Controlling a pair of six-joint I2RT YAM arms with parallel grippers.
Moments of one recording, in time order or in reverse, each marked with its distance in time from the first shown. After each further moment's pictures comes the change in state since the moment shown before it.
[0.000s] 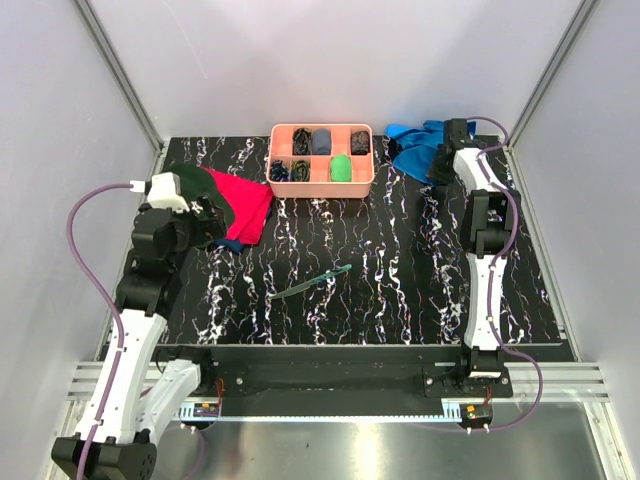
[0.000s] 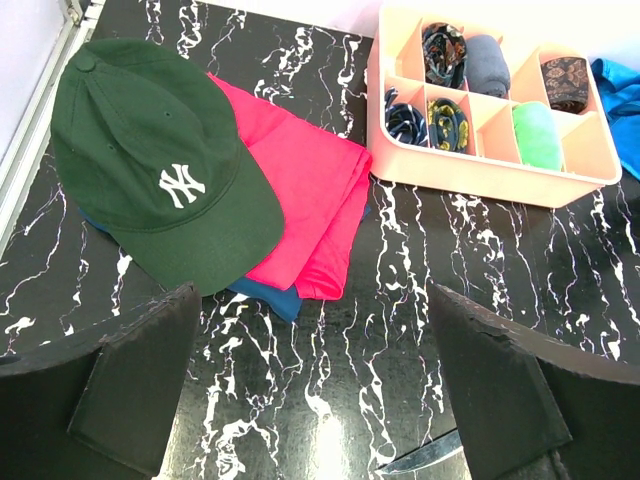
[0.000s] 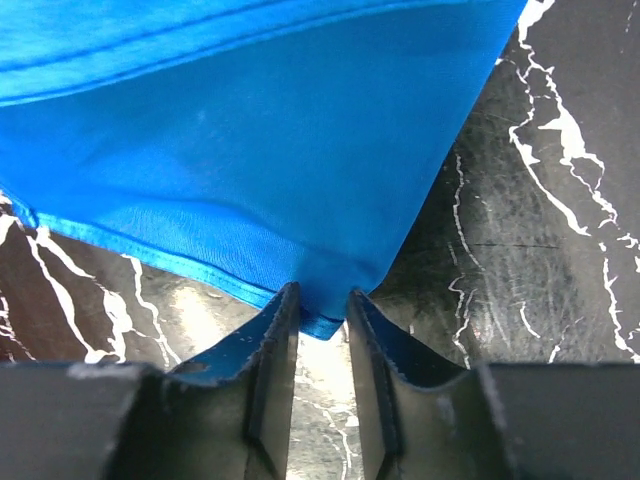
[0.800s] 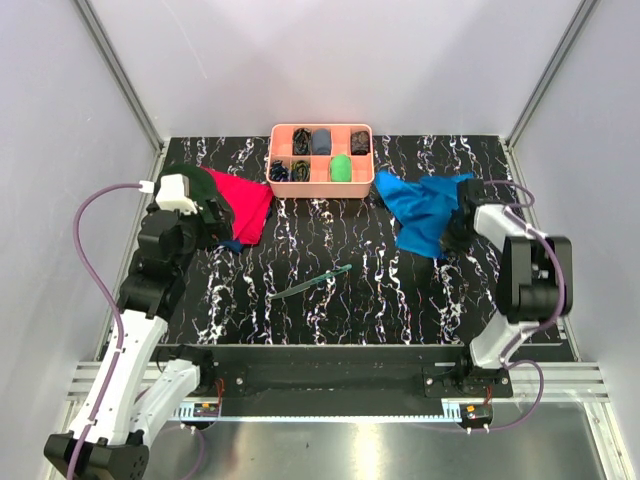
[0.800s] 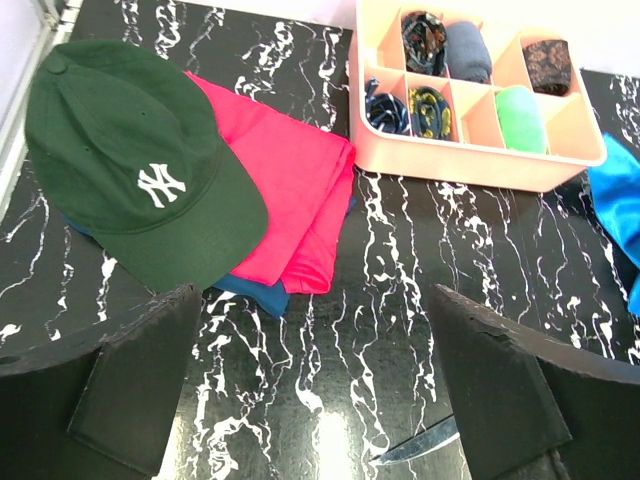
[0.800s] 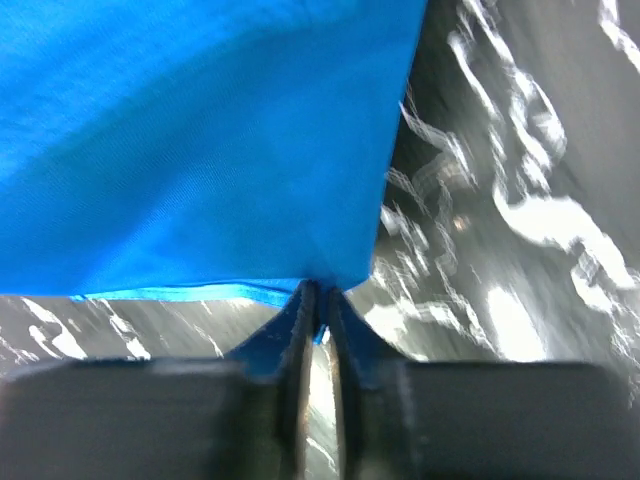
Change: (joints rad) left arm -0.069 -0.010 -0.006 -0.002 -0.034 0.008; right arm -0.013 -0.772 -1.113 0.093 -0.031 0.065
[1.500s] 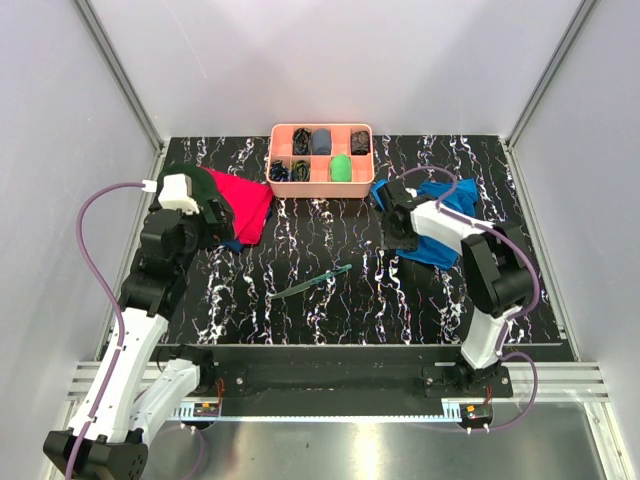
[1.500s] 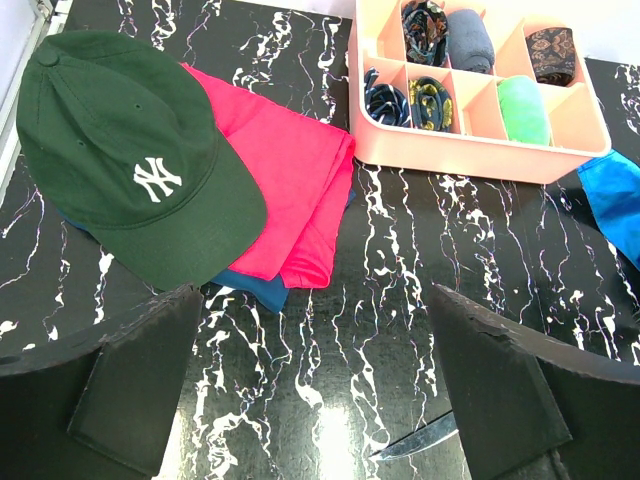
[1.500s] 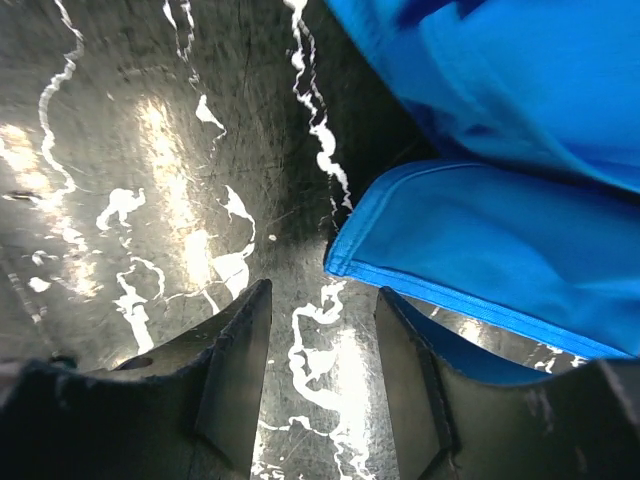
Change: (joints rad) left arm -0.015 0.013 0.000 -0.006 -0.007 0.000; right arm 0.447 0.078 0.117 -0.015 0.204 -0.019
